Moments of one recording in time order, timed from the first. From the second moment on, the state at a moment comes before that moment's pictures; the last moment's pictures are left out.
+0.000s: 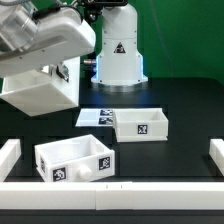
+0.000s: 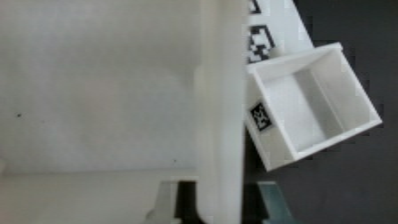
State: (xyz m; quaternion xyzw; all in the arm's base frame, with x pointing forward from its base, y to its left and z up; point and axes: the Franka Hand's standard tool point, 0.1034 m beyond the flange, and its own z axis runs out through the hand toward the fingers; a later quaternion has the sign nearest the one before) arm 0.460 -0.132 0.131 -0.91 0.10 0.36 0.20
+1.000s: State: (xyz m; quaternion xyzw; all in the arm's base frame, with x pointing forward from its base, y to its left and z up) arm 0.459 -0.139 0.081 -0.83 0.12 0.52 0.15
